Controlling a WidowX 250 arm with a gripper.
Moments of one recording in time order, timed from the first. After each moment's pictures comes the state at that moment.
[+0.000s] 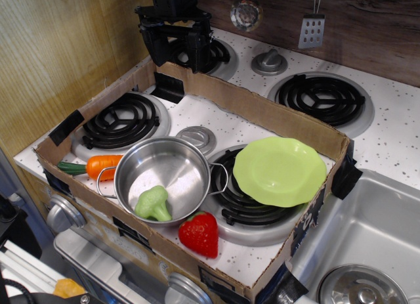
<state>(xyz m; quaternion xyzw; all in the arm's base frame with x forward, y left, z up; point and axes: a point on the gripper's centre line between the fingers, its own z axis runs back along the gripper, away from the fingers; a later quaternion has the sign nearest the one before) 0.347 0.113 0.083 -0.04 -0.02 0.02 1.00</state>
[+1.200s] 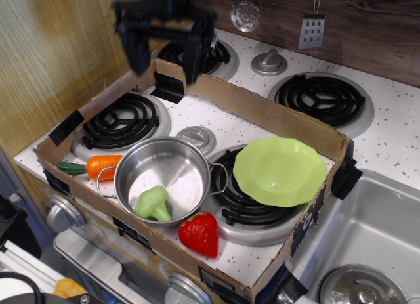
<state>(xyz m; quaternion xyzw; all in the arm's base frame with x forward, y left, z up) 0.264 0.070 0.122 0.01 0.00 0.14 0.99</state>
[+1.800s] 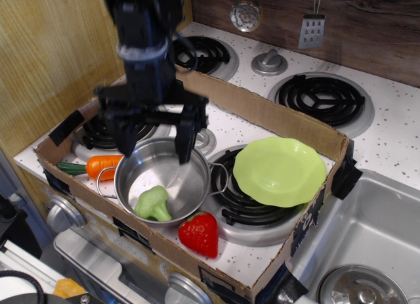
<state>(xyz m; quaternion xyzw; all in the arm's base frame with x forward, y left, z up) 0.213 0.048 0.075 0.01 -0.01 0.19 0.98</state>
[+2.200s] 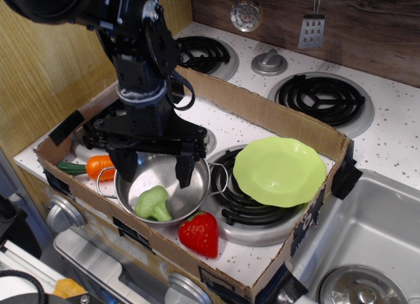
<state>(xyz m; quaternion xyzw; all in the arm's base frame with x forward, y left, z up) 0.210 0.046 0.051 0.02 -0.04 0.20 0.98</state>
